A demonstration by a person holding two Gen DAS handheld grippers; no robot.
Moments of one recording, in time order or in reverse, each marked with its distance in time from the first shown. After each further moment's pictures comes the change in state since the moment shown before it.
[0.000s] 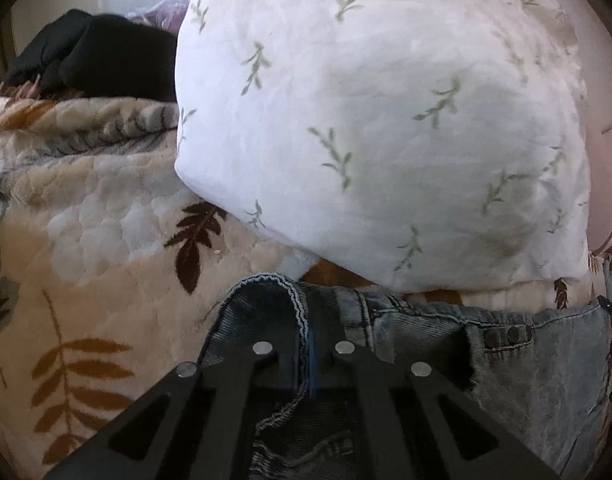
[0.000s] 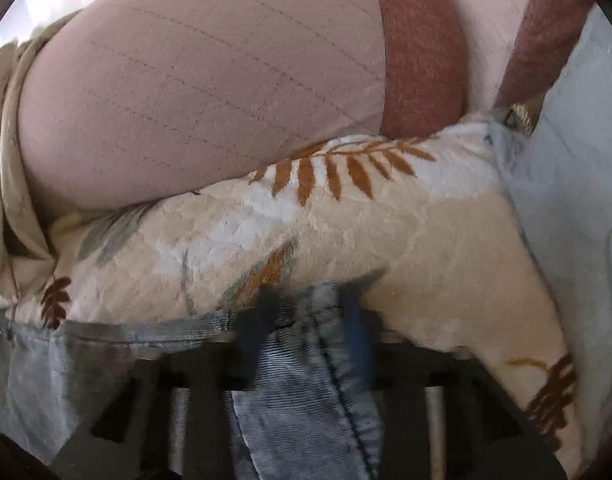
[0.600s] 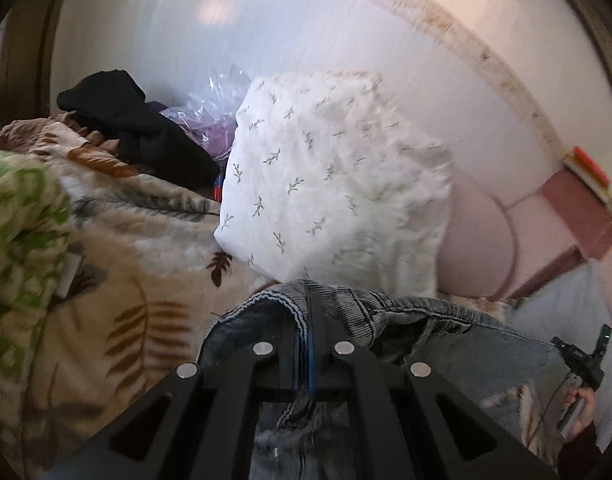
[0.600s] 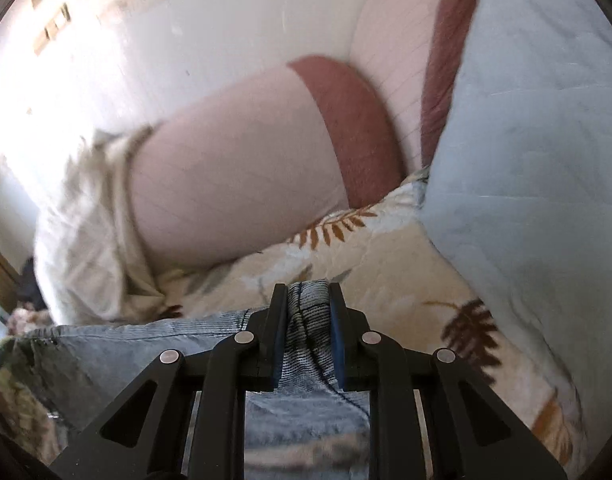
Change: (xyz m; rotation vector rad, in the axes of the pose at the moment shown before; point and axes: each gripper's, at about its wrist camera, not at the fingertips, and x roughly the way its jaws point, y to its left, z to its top) left arm -0.203 0.037 -0.054 -0.084 -0.273 -0.237; right arm -0.188 -0.035 -0.057 0.155 -0.285 0.154
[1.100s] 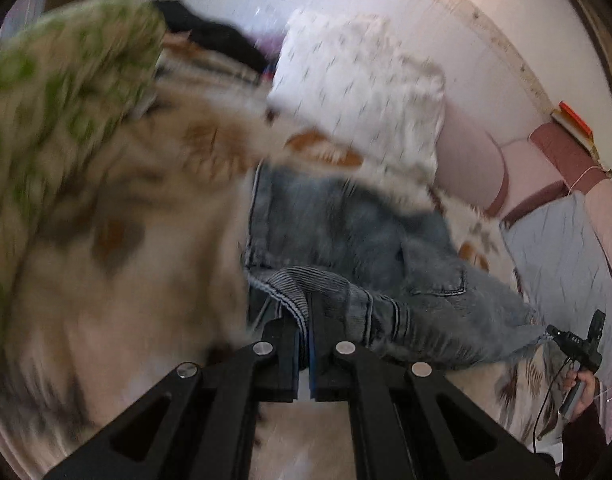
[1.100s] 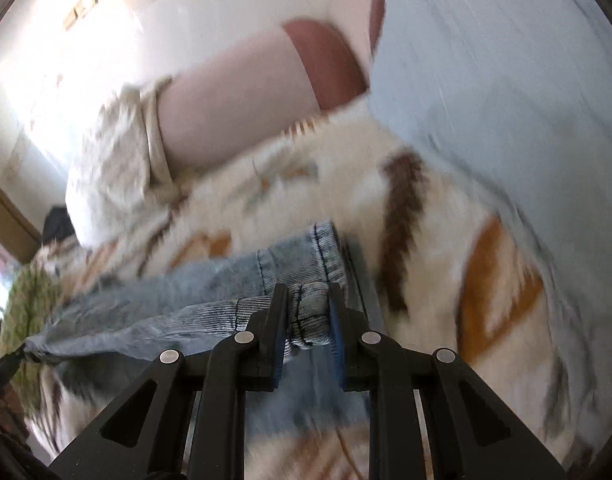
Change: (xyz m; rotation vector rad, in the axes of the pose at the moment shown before) left arm -0.070 0.065 -0.189 -0.045 0.172 0.005; right arm -0.104 -0.060 -0.155 -0.004 0.138 0.028
